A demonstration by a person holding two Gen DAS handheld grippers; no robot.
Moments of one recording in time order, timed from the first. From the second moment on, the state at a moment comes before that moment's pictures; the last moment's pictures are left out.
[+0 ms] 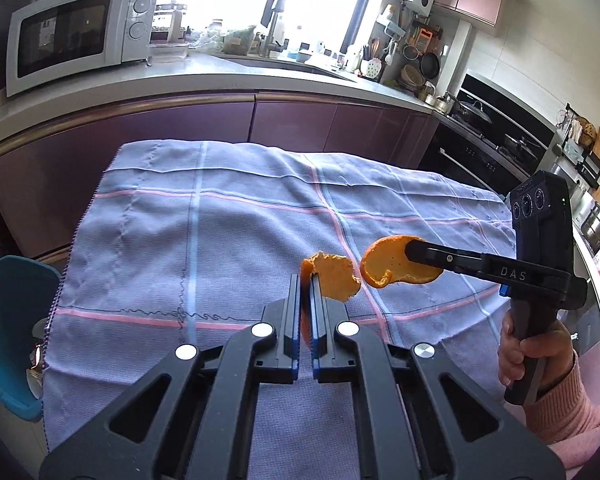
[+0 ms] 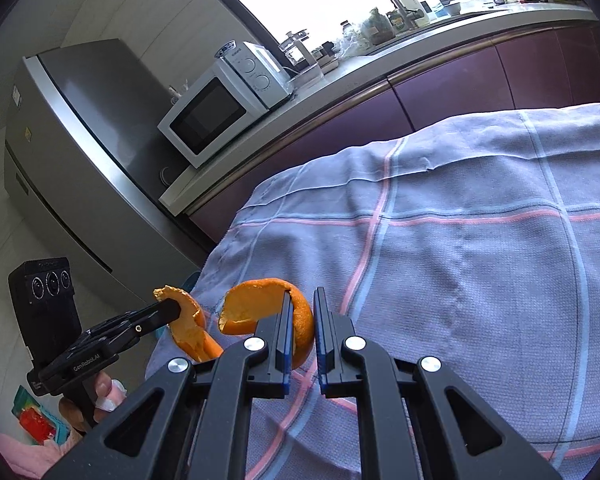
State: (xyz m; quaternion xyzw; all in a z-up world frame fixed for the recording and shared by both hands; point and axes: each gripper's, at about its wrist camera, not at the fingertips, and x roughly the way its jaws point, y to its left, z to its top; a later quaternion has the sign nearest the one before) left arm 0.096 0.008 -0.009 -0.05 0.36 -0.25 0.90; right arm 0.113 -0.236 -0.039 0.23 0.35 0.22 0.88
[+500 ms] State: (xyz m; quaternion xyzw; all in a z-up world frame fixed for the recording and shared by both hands) left arm 0.081 0.052 0.010 -0.06 0.34 -0.22 0.91; right arm 0.121 -0.191 -0.030 0.21 0.35 0.25 0.88
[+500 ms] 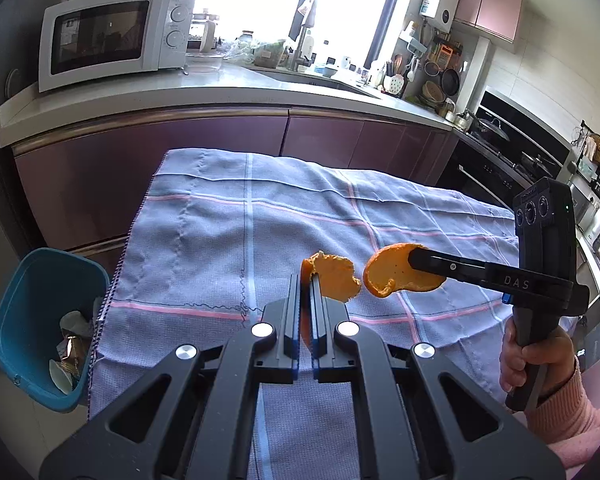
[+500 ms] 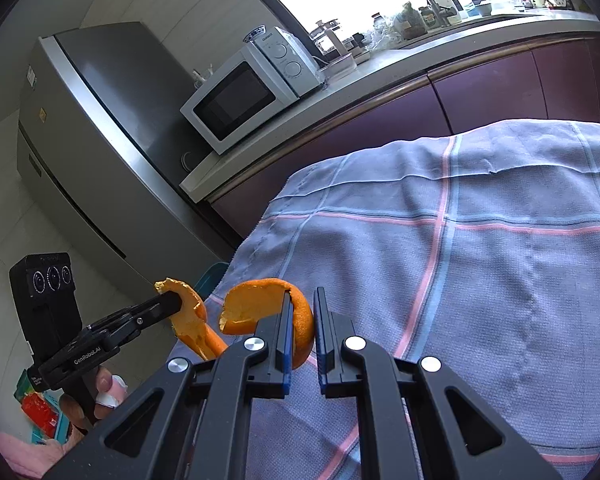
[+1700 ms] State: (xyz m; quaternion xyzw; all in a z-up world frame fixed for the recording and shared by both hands) left arm 0.053 0.142 0.041 -0.09 0.31 -0.14 0.94; right arm 0.148 -0.095 -0.017 0.17 0.36 0.33 0.86
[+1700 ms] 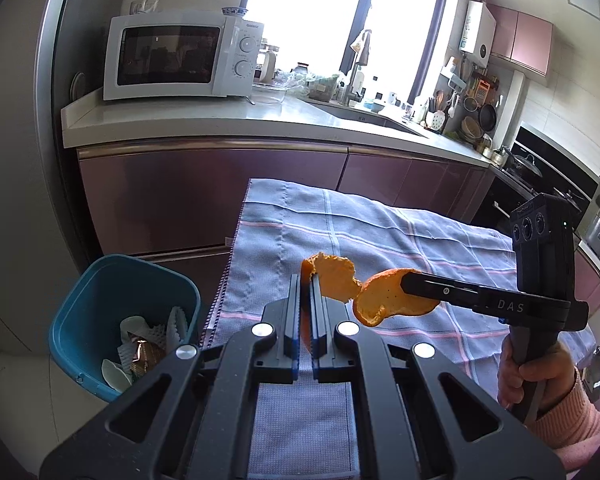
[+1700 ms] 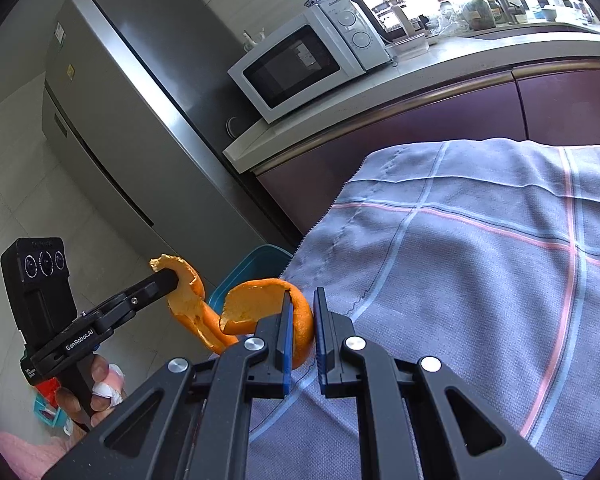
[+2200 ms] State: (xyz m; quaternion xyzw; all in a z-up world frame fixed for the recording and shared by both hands) left arm 0.048 0.169 0.048 -0.10 0.30 -0.11 0.94; right arm 0.158 -0.060 -0.014 0.15 0.37 0.35 0.85
